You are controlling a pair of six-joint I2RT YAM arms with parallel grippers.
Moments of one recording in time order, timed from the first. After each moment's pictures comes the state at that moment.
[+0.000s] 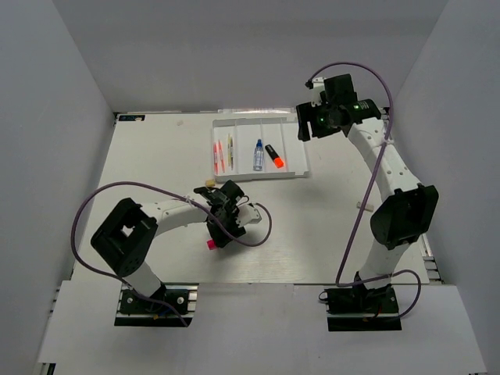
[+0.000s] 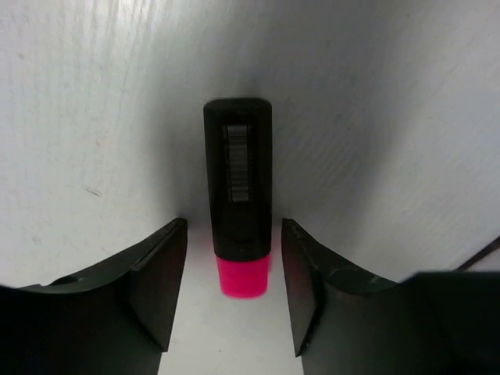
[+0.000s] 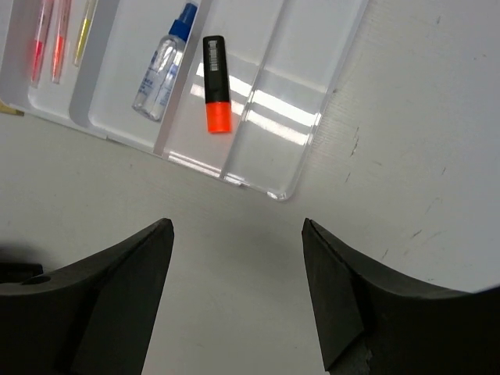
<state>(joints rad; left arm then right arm) -0.75 1.61 0.92 -0.66 0.13 0.44 0.32 1.81 1.89 -0.87 -0.15 -0.05</state>
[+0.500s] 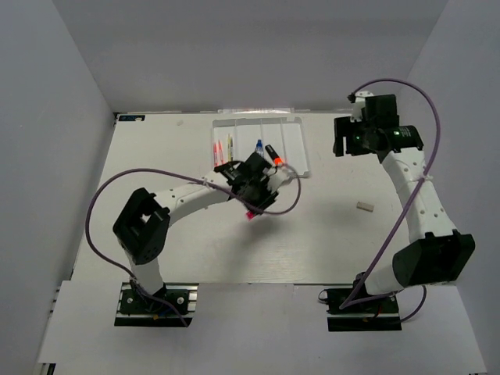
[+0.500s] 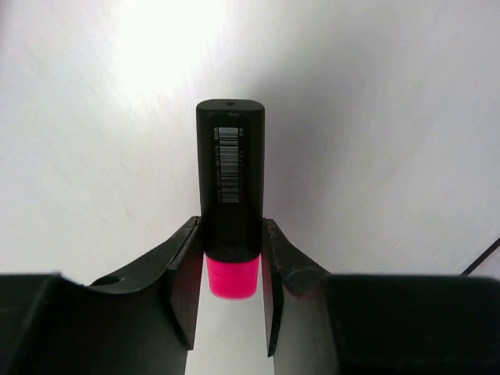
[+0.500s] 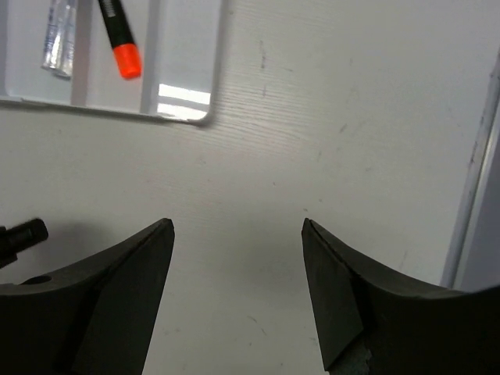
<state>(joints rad) -0.82 1.75 1.25 -0.62 0.13 0.21 0.18 1.47 1.57 -0.86 -0.07 -0.04</state>
